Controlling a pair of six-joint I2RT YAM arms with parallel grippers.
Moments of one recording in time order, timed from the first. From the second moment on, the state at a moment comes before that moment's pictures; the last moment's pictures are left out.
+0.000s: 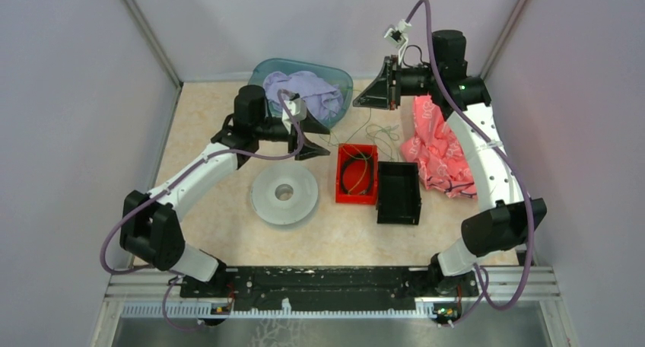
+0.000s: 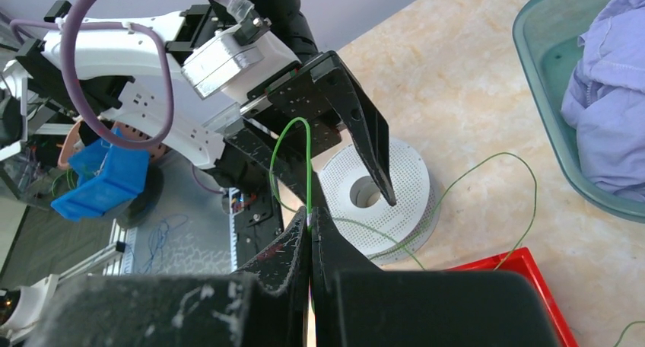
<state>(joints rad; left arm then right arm) -0.48 1.48 1.17 0.06 1.08 0.32 0.22 1.54 1.76 -0.64 -1.18 0.11</state>
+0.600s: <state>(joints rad) -0.50 1.56 1.17 0.24 1.15 0.14 0.23 1.54 1.73 -0.61 -1.20 0.13</state>
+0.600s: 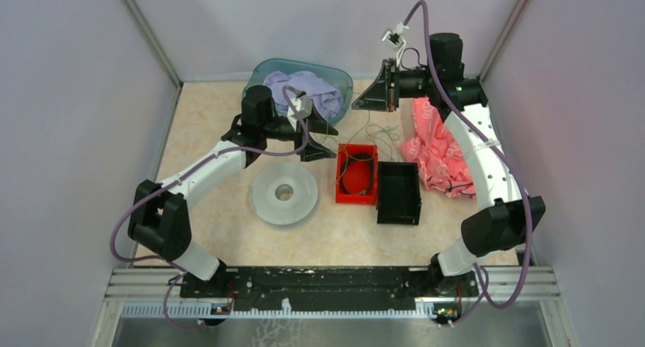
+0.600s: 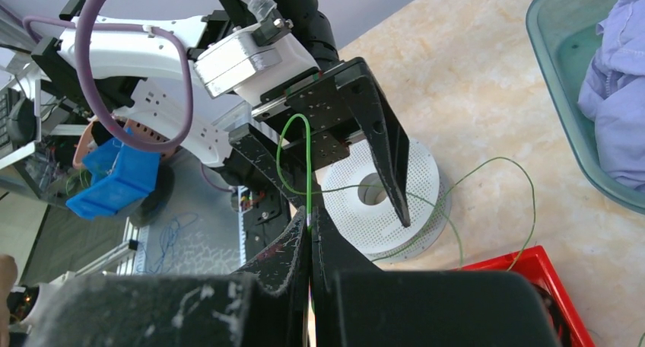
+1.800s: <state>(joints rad) -0.50 1.45 1.38 -0.13 0.89 0.14 0.24 1.53 1.71 -0.64 -0.15 -0.26</state>
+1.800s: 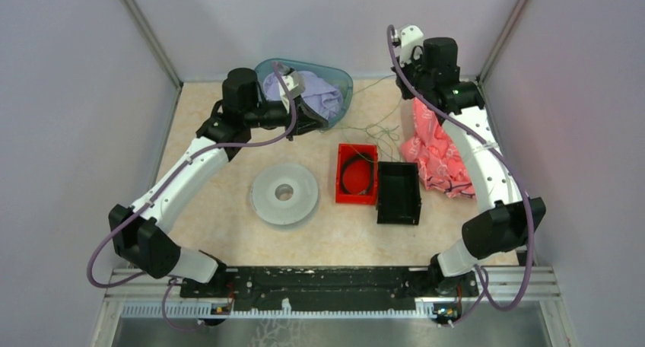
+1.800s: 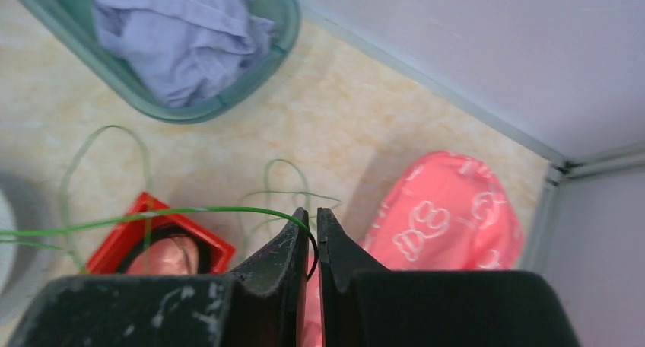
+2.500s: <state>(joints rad) -0.50 1.34 1.44 -0.30 0.59 0.31 0.21 1.52 1.65 -0.39 0.36 -0.68</state>
